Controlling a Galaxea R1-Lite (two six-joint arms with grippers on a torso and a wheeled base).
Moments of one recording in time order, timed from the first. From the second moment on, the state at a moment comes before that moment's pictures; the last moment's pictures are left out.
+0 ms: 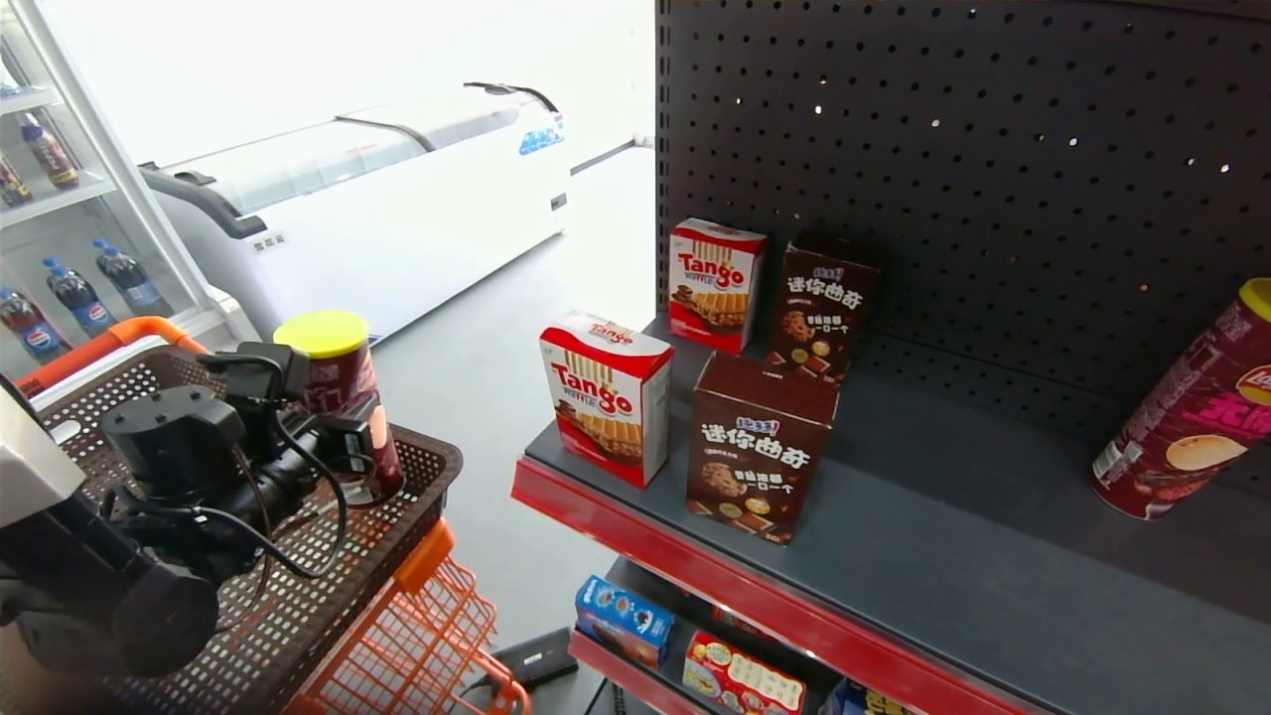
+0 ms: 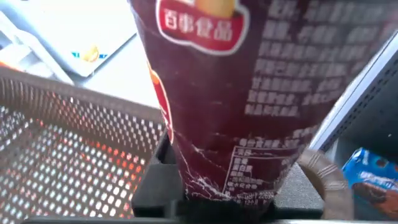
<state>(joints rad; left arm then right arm) 0.04 1.99 -0.54 -1.43 -0.02 0.10 0.00 0.00 0.00 0.00 -0.01 0.00</state>
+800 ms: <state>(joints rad) -0.03 1.49 -0.69 -0.77 -0.13 0.07 0.00 0.00 0.00 0.00 -0.01 0.00</state>
